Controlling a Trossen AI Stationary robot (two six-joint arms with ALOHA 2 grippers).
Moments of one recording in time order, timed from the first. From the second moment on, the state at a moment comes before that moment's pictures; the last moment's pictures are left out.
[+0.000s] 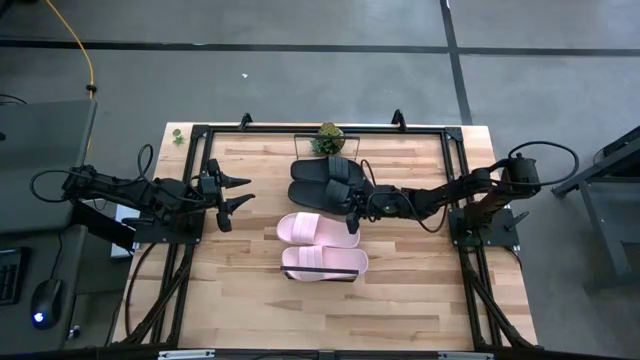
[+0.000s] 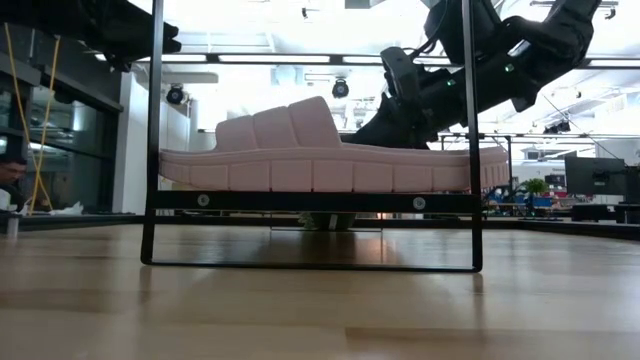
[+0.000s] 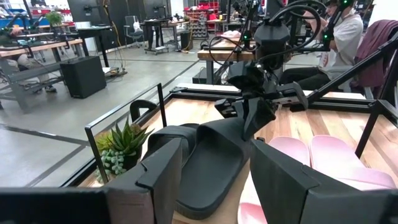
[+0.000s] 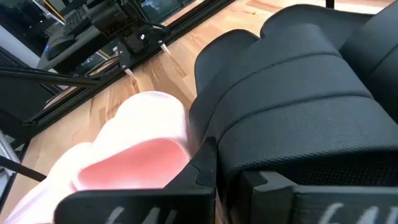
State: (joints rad) left arm -0.12 0.39 0.35 -0.08 -0.54 -0.01; right arm 0.00 1.59 0.61 0.61 0.16 0.55
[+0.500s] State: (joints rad) left arm -0.12 0.39 0.35 -0.08 -0.54 -0.01; right arm -0.01 1.59 0.61 0.59 0.16 0.56
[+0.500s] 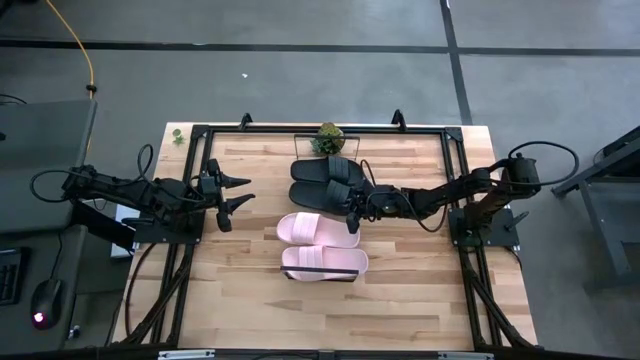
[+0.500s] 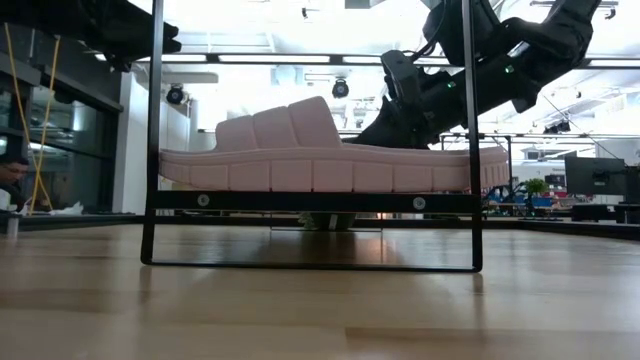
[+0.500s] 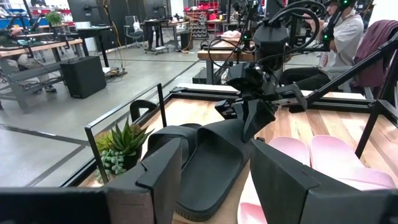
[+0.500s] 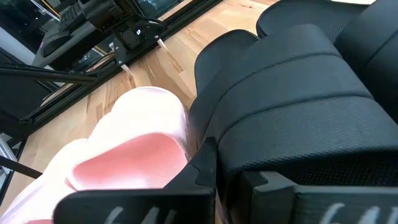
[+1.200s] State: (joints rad) left arm -0.12 0.39 0.35 -0.08 -0.54 -0.01; right arm -0.02 1.59 0.61 0.55 0.12 0.59
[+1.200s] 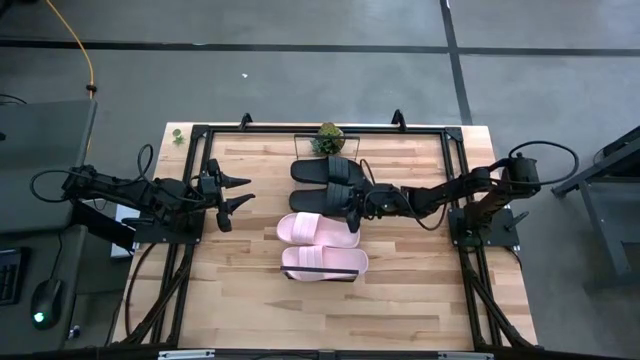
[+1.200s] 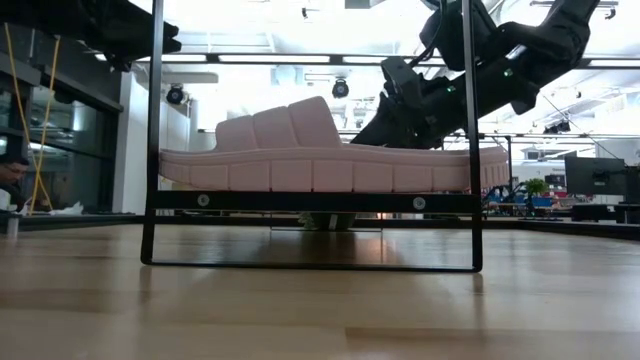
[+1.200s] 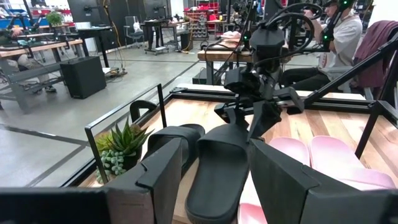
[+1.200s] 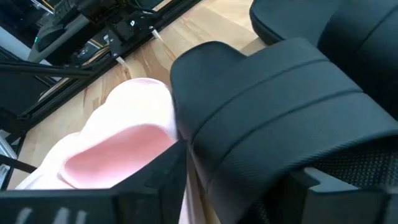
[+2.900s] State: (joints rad) left arm -0.12 0.39 0.35 -0.08 -0.54 0.00; right arm 0.03 1.59 0.85 -0.10 0.31 0.42
